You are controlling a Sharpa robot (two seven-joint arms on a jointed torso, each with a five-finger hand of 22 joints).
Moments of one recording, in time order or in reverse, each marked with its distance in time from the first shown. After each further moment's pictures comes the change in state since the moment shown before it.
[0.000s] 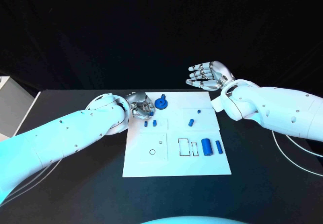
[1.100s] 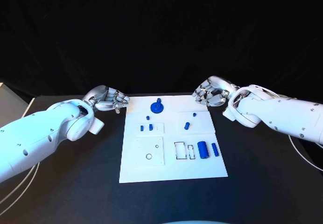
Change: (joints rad) left arm -0.043 -0.223 0.100 0.053 0.604 -0.037 0.235; left_hand -0.038 0.006 -0.040 0.033 0.000 0.021 0.041 0.021 -0.003 -0.096 0.036 0.037 -0.005 -0.306 0.034 -0.262 -0.509 0.024 -0.226 0.030 -0.235 -0.226; right arm -0.021 -0.113 -0.001 0.030 -0.523 0.120 -0.113; right_hand -0.033 -0.064 0.368 -0.188 -0.103 0.328 -0.049 0.074 0.054 0.404 -0.175 0.001 0.012 0.627 -0.227 0.972 0.786 0.023 0.682 -0.217 0.734 0.449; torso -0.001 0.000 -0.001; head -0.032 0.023
